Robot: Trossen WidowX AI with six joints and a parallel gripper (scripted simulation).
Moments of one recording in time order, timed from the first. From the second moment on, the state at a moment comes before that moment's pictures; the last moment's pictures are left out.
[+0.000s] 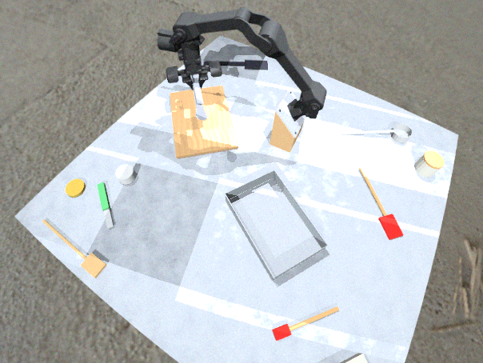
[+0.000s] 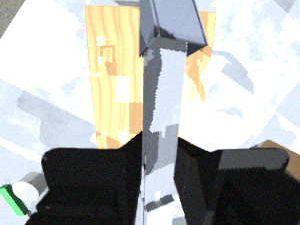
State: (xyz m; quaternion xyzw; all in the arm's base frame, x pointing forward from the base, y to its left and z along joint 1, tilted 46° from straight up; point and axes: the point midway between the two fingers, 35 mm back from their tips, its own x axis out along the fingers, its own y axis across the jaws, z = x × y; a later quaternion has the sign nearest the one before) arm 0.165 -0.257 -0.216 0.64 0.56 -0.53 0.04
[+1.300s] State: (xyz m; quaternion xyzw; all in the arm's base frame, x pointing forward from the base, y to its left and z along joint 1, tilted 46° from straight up) arm 0.156 -0.215 -0.264 0.64 0.55 -0.53 0.05
